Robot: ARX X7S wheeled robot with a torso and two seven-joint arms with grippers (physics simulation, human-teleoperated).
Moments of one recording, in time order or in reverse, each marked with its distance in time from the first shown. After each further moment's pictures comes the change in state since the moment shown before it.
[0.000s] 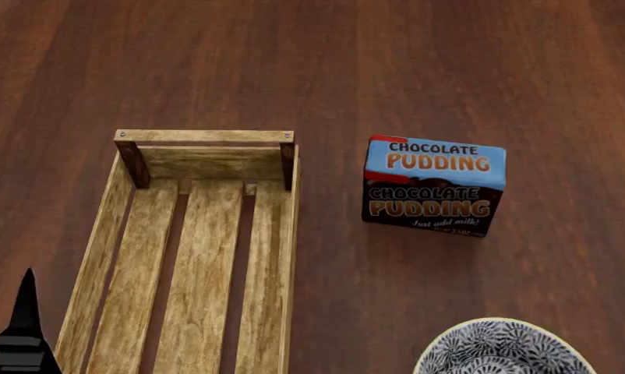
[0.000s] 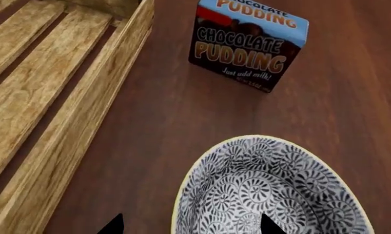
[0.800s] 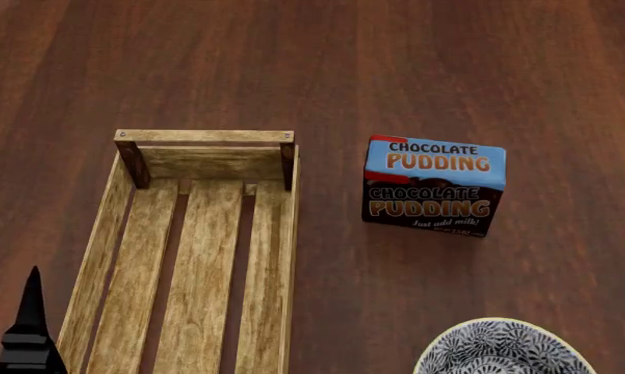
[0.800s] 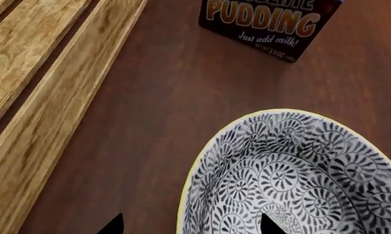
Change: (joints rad) left arm -0.012 -0.009 0.020 -0.008 -0.010 0.002 -0.016; right arm 0.019 0.006 -0.156 0.202 -0.172 -0.131 -0.136
